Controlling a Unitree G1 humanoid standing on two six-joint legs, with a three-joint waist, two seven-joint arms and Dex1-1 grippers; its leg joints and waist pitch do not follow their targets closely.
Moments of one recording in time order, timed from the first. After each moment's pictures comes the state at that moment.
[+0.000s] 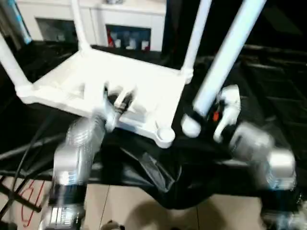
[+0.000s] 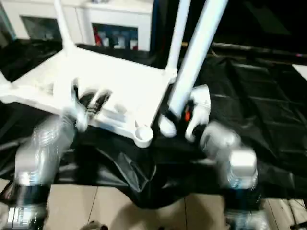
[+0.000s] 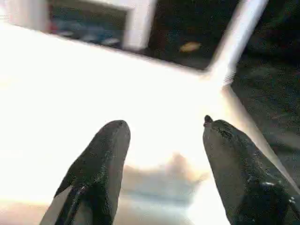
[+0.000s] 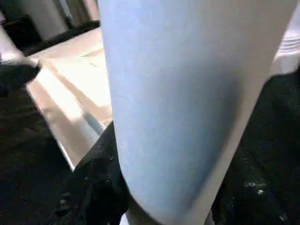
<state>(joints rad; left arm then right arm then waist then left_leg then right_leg) -0.35 0.14 0.10 0.05 -0.21 0.41 -0.21 -0.32 -0.17 -0.08 -0.06 0.32 0.62 0.42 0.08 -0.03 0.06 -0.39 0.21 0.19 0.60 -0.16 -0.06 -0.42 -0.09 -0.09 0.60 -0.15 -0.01</state>
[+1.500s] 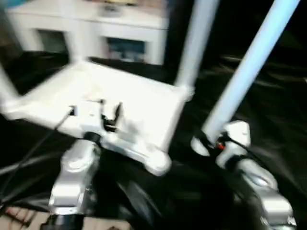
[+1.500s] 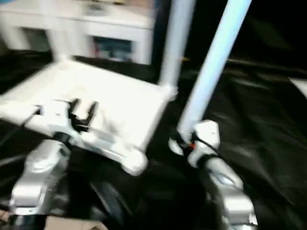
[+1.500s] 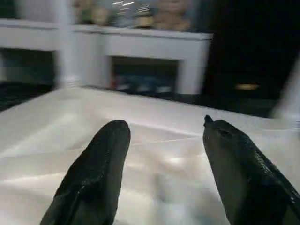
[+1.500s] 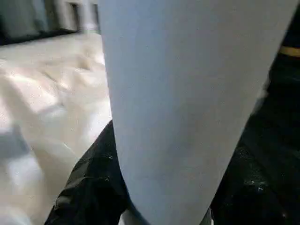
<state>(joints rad) -0.15 0.15 0.11 -0.10 -0.11 0.21 -0.15 -0.05 -0.13 0.04 -0.12 0.21 0.29 0.39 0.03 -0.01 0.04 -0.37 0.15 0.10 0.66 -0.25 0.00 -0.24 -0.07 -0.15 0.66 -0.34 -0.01</state>
